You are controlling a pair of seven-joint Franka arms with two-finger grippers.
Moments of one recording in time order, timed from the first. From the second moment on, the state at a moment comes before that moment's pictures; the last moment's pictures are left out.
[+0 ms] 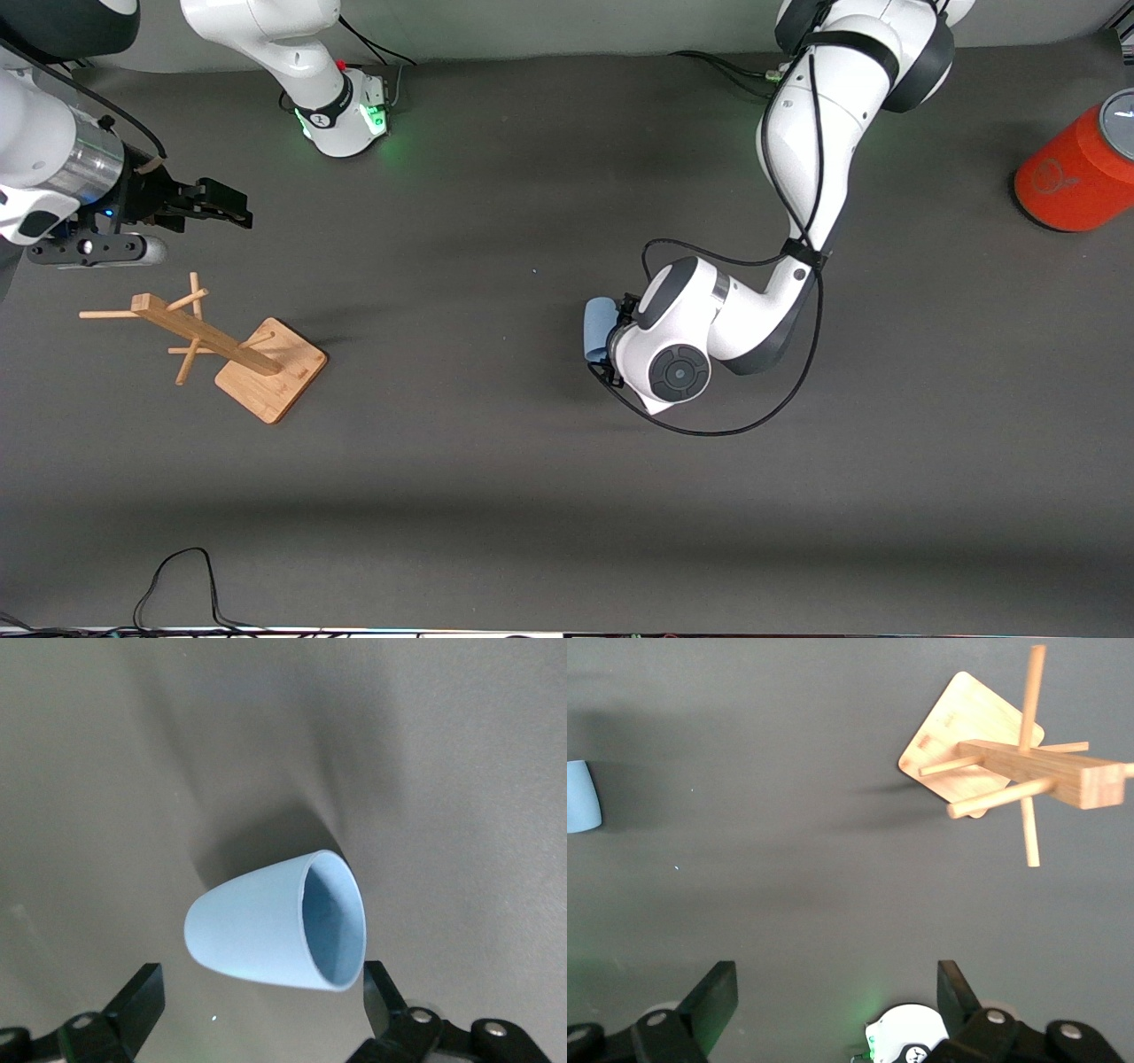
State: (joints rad) left arm -0.47 0.92 -0.17 -1.12 -0.27 1.76 -1.81; right arm 0.10 -0.07 0.00 -1.70 0.08 1.45 0.14
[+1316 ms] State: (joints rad) left arm -0.49 0.92 -0.18 -1.06 -0.21 1.64 -2.02; right arm 0.10 -0.10 -0.06 -1.69 0.08 1.46 0.03
